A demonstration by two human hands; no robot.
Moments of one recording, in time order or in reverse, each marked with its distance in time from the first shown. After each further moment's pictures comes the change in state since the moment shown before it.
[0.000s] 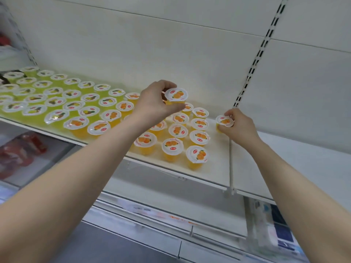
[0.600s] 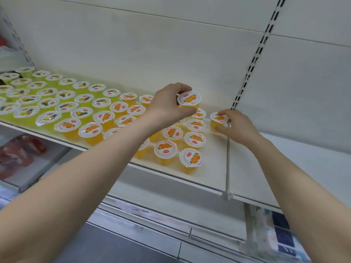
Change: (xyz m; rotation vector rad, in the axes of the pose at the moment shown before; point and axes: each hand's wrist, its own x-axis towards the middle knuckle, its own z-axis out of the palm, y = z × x) left_hand 0.014 0.018 0.038 0.051 -0.109 0.066; right_hand 0.027 0.020 0.000 -0.129 -0.121 -0.185
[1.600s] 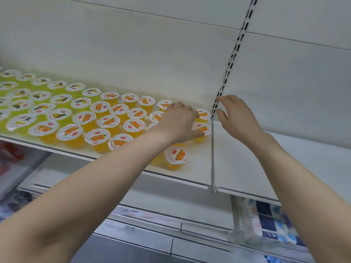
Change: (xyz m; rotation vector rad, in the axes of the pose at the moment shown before) left_hand 0.009 0.009 0.079 0.696 -0.278 0.303; right_hand -0.027 -0.002 -0.042 -0.294 0.204 -0.127
